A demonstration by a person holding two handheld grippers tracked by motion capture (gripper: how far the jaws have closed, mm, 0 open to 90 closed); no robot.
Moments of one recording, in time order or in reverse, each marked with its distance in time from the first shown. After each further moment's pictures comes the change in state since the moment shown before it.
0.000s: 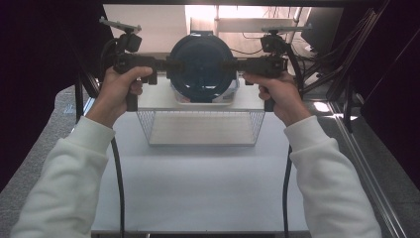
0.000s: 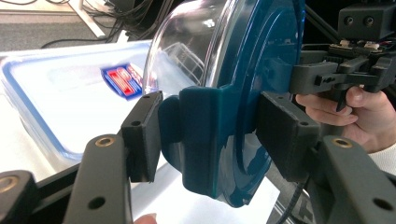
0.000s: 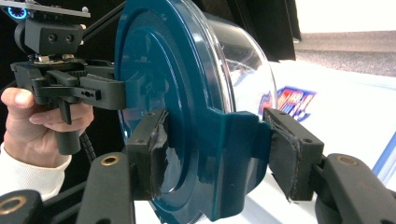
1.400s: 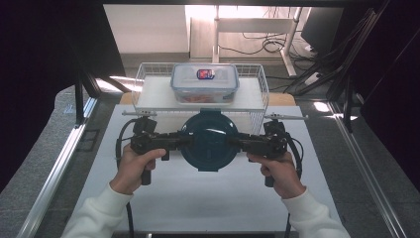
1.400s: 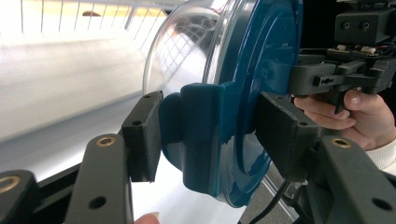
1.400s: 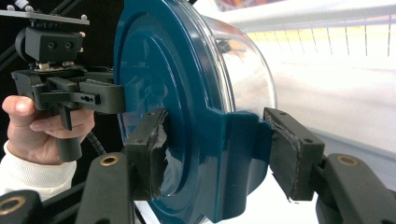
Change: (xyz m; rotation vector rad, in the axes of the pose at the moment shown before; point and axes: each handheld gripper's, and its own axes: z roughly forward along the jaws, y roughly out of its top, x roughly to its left) left arm -0.008 -0.166 0.033 0.053 -0.018 -0.057; right arm -0.008 -0.177 -0.010 0.019 -0.009 0.109
